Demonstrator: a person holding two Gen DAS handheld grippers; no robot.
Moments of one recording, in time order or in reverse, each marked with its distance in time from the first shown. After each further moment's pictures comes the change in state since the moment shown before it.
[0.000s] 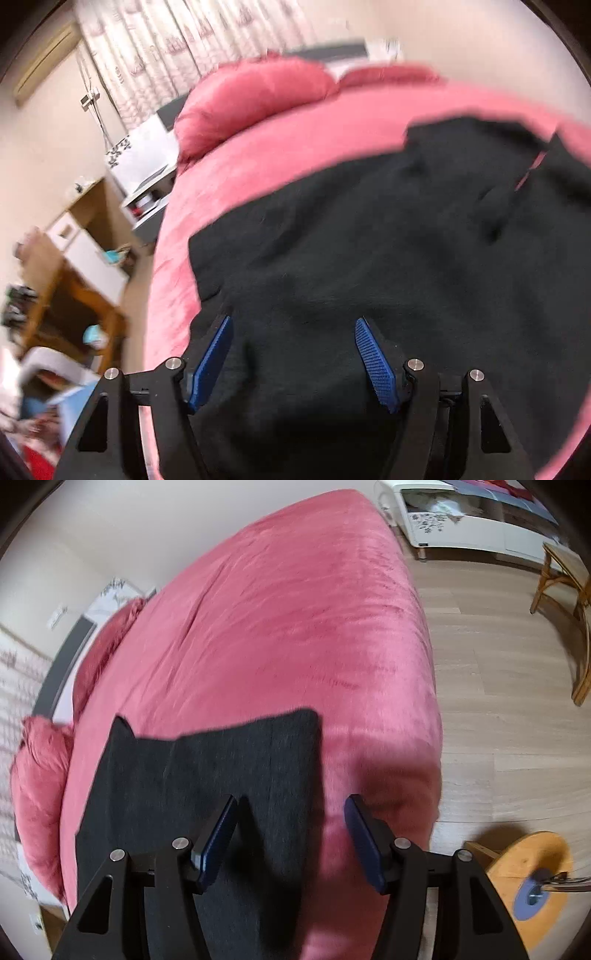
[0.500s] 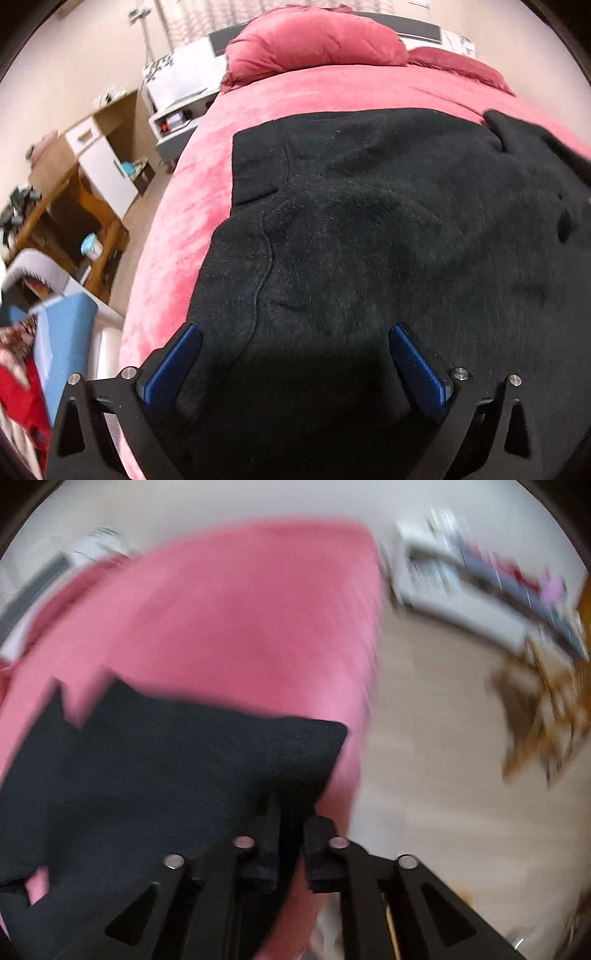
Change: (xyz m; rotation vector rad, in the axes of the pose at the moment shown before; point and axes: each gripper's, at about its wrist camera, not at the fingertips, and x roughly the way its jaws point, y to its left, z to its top) left arm 0.040 0.037 -0.032 -0.269 0.163 -0.009; right arm 0.001 -0.004 0.013 -0.198 -0.003 -0.334
